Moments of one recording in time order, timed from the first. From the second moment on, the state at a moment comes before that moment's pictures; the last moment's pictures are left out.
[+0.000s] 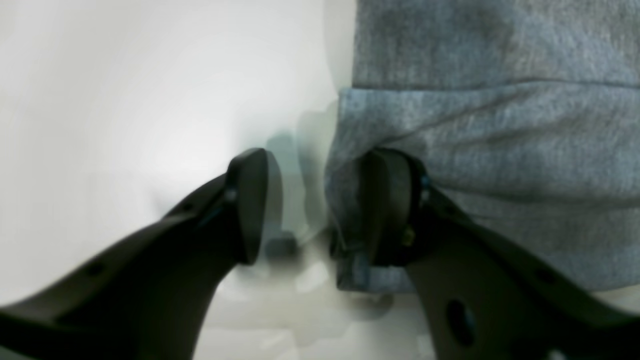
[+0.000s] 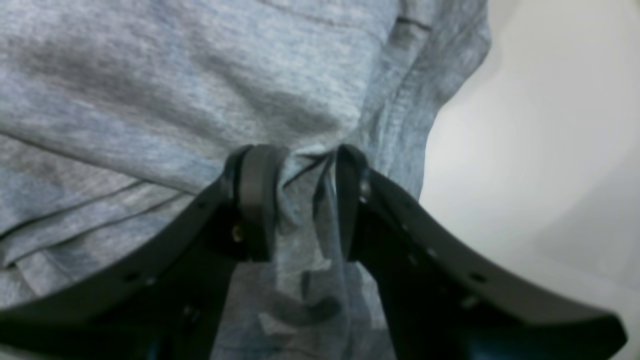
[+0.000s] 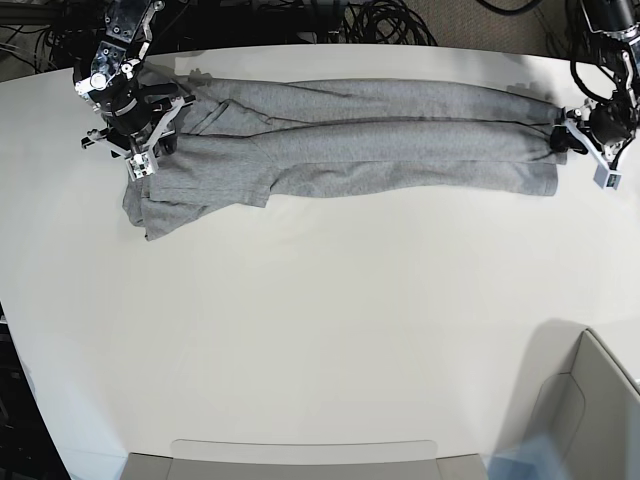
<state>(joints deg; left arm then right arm) 15.6 -29.7 -25.7 71.6 -35.8 -35.2 55.2 -16.5 -3.1 29.2 104.6 -11.3 44.7 -38.6</state>
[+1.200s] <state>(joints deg) 13.5 -34.6 -38.0 60.7 -36.6 -35.8 57.4 -15.3 -3.6 29.3 103.4 -14.4 44.7 -38.3</state>
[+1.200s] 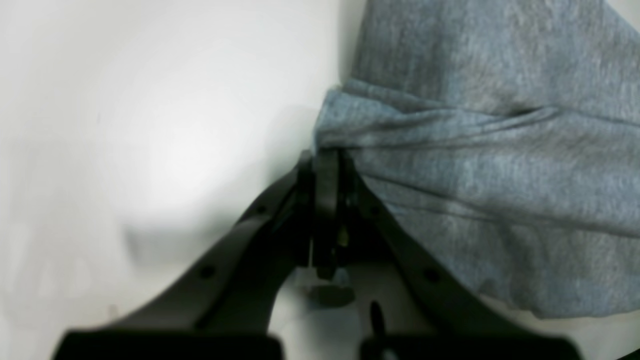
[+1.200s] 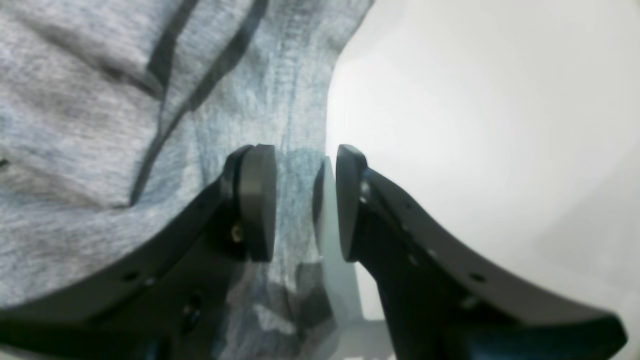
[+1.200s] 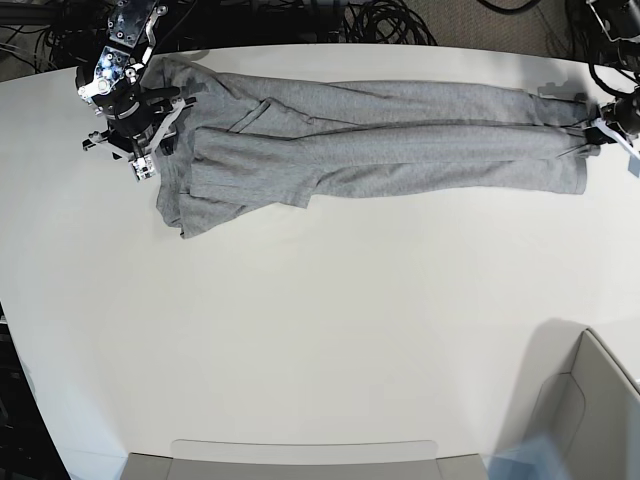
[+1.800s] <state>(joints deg) 13.1 -31.0 -44.8 71.9 -33.3 -35.2 70.9 -13.9 -3.3 29.3 100.6 -14.0 44.7 -37.2</state>
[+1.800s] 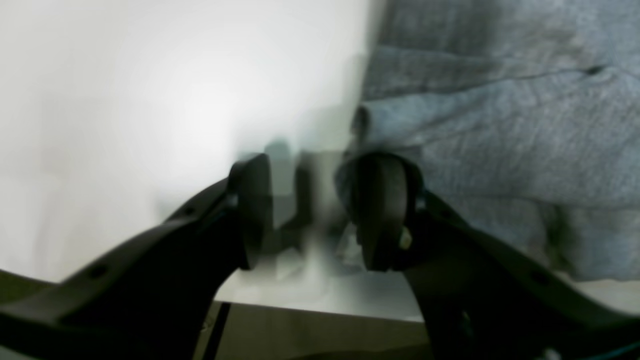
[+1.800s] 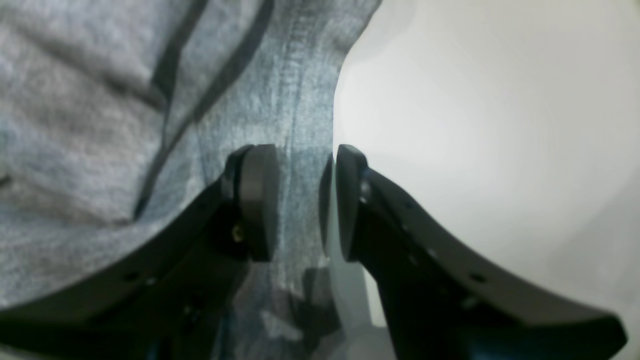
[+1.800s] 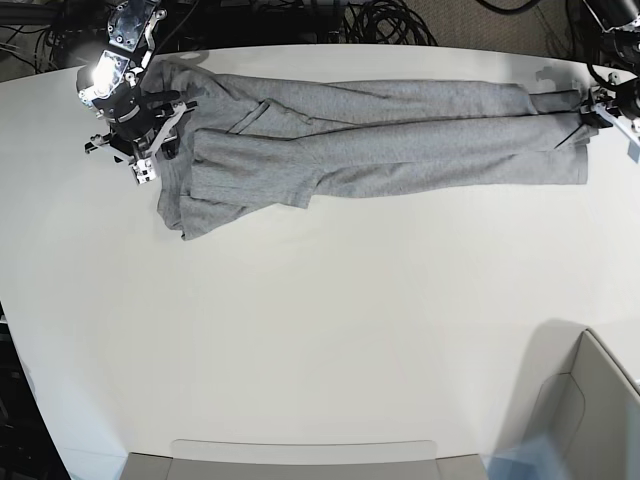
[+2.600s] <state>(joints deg) 11.0 -28.0 -41.2 76.1 -33.0 -35.2 71.7 -13.2 -3.0 29.2 99.8 -14.0 44.7 -36.8</state>
